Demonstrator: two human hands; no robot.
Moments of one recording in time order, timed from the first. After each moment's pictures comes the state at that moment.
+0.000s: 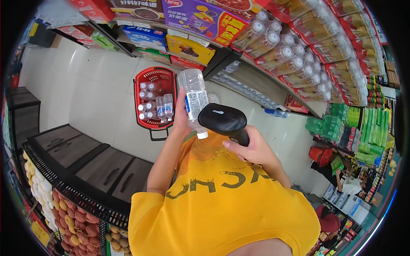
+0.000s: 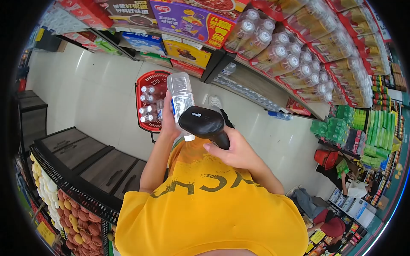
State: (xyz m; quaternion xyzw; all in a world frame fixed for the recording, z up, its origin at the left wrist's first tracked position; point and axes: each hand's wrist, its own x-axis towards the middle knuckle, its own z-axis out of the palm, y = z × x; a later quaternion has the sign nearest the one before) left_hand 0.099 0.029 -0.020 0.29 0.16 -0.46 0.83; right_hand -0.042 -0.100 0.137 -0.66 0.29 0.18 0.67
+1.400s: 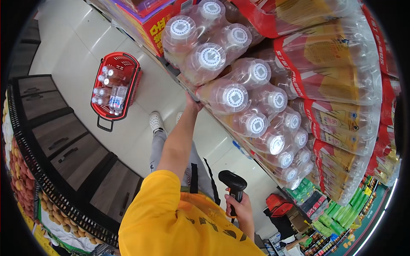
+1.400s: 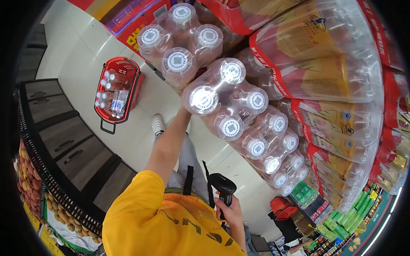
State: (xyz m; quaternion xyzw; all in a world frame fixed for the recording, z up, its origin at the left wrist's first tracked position) left_hand 0.050 -0.377 -0.406 0.13 0.24 -0.32 0.91; right_hand -0.248 -0.442 0.004 -0.48 0.53 0.22 0.66
